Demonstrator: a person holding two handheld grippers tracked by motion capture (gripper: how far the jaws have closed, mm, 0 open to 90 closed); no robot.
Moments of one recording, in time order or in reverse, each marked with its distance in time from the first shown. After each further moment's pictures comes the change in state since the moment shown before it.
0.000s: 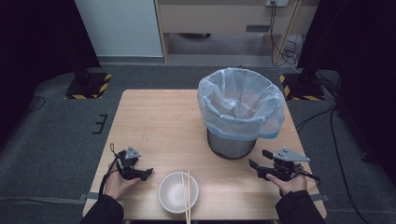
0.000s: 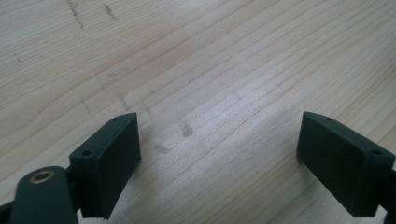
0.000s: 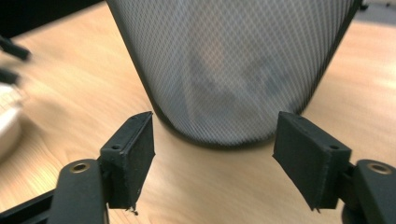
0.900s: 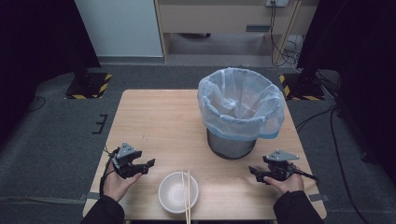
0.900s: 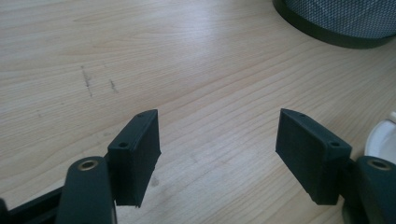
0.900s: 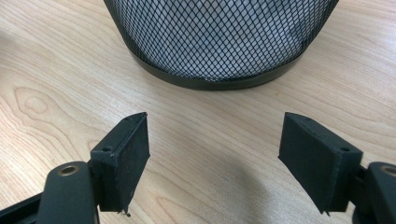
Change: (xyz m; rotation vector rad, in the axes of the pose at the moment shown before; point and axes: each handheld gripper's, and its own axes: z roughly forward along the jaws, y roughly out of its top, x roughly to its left) left arm -0.019 0.019 -0.034 -0.216 -0.040 -0.118; right arm -0.010 -0.019 0.019 0.188 -0.027 -0.034
